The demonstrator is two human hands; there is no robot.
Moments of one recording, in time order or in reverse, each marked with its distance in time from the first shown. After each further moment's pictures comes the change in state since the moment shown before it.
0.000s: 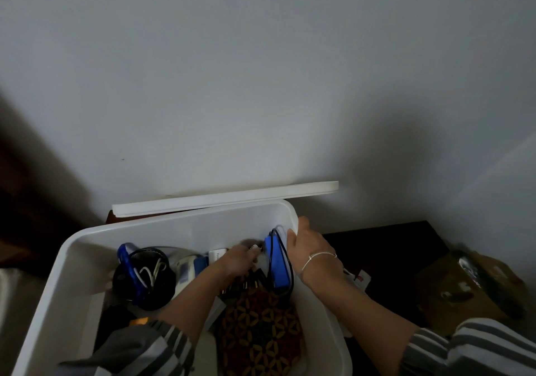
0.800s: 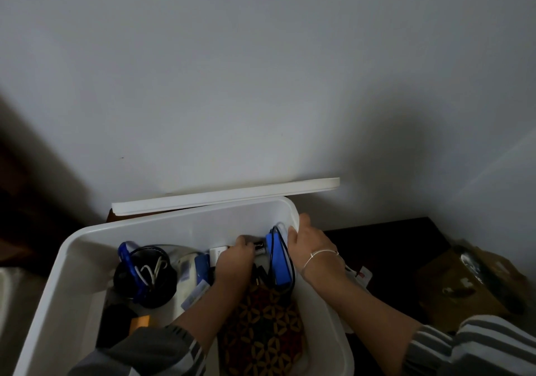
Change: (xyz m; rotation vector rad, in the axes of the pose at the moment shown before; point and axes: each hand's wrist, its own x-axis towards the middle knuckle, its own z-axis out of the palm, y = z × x) left_hand -0.004 -0.014 0.020 0.903 0.375 0.221; right_hand 0.001 0.000 0.000 -0.001 -0.014 0.006
